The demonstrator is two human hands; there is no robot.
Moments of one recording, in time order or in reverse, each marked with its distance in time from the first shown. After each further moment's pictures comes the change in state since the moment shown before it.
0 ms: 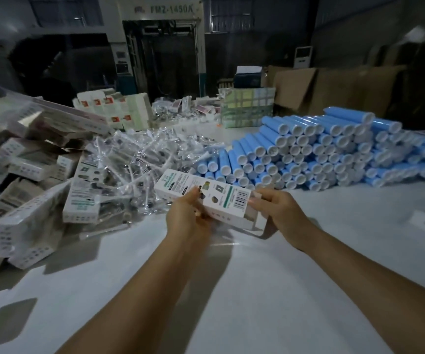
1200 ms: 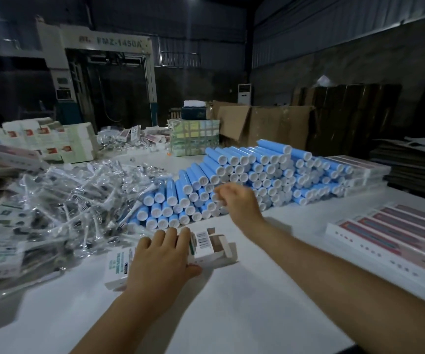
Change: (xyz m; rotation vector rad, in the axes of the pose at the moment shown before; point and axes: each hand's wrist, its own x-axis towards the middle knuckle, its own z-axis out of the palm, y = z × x) left_hand -0.026 -0.027 -0.006 2.425 -0.267 1.260; right_hand 0.031 -0.025 -0.033 -0.169 0.447 -0.119
